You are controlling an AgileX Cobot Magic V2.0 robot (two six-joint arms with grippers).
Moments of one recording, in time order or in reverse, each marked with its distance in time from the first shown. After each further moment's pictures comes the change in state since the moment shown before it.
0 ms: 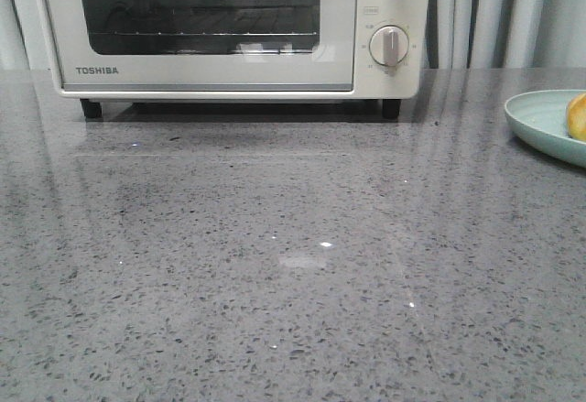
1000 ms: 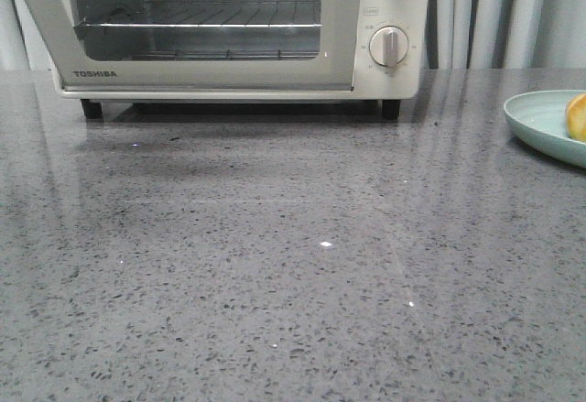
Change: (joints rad) left arm -0.027 -0.257 0.304 -0.066 0.110 0.000; right arm 0.000 0.000 -0.010 0.000 0.080 0.000
